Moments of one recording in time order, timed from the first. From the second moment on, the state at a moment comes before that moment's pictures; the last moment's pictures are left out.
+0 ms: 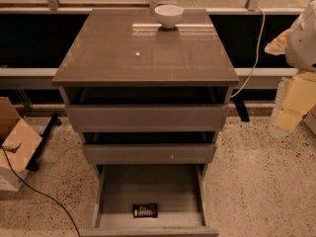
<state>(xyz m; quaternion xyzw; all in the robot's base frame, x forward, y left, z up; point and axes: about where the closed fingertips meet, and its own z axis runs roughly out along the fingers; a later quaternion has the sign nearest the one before) 0.438 -0.217 0.976 -0.60 0.78 -0.03 0.16</state>
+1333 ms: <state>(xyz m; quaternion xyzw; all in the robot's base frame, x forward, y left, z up) 0.465 -0.195 0.903 -0.51 0.84 0.02 0.19</state>
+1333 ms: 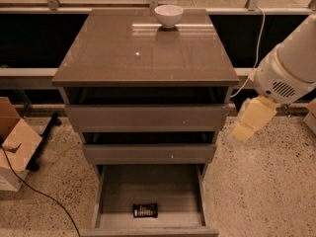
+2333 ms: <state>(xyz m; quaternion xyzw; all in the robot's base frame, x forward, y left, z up) 0.481 -0.185 0.799 -0.42 0.89 0.06 0.15</state>
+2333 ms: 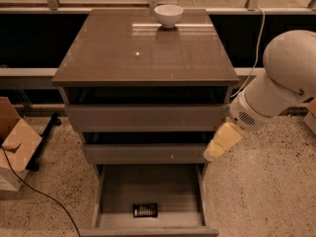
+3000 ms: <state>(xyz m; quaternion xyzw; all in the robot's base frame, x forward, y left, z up) 0.491 -0.170 0.770 -0.40 0.90 0.08 0.14</state>
